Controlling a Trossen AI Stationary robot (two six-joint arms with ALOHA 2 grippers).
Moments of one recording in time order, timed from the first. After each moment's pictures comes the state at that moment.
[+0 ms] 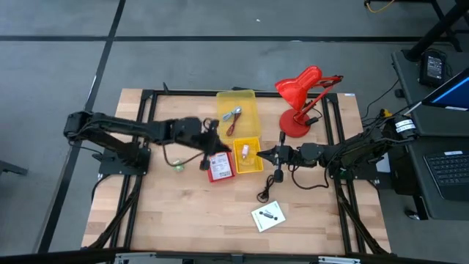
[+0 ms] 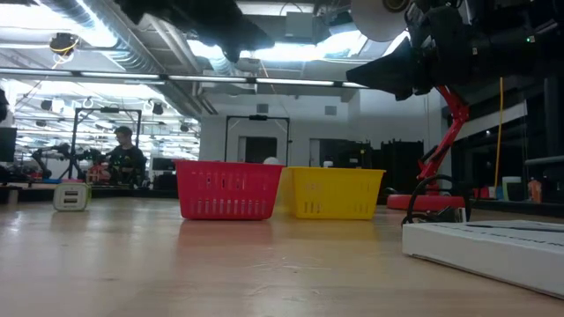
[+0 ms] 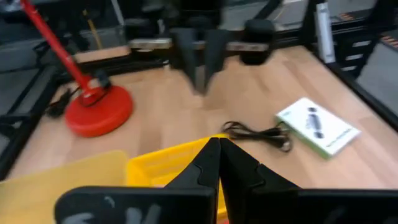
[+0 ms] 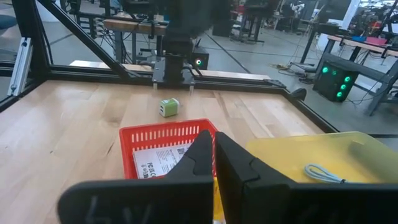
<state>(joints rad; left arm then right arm) 0.06 1.29 0.85 0.04 0.13 0.16 0.17 1.34 0.36 0.89 0.32 -0.09</state>
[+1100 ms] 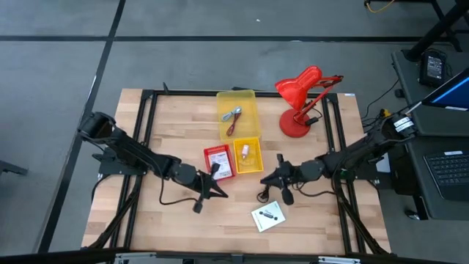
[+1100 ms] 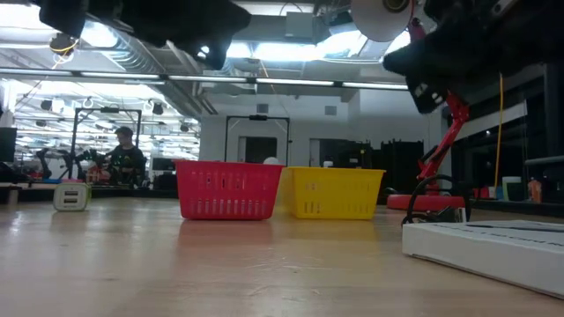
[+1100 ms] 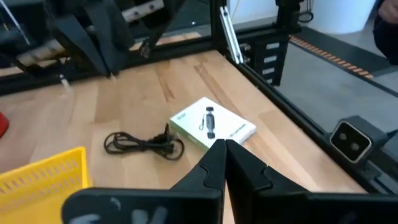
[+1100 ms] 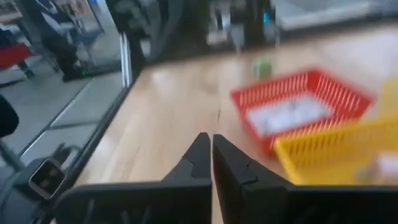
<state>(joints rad) -0.38 1.50 0.66 0.54 -0.07 0.03 0.41 1.34 0.40 0.71 0.27 0.30</state>
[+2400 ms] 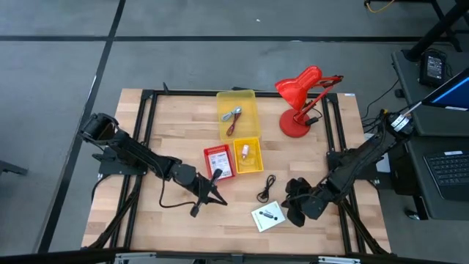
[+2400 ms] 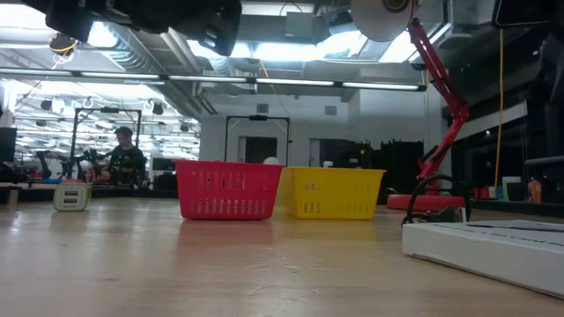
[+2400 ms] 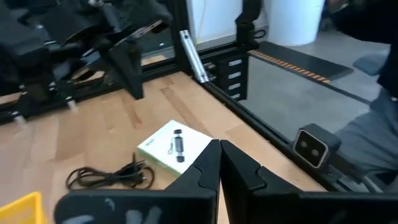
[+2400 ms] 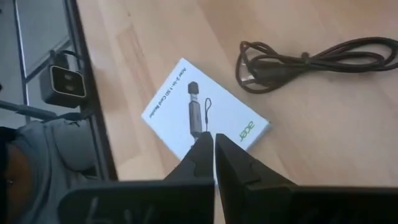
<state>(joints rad) -0.39 1.53 0.66 0.65 0.06 0.11 0.74 1.35 0.76 -0.35 0.33 1.18</state>
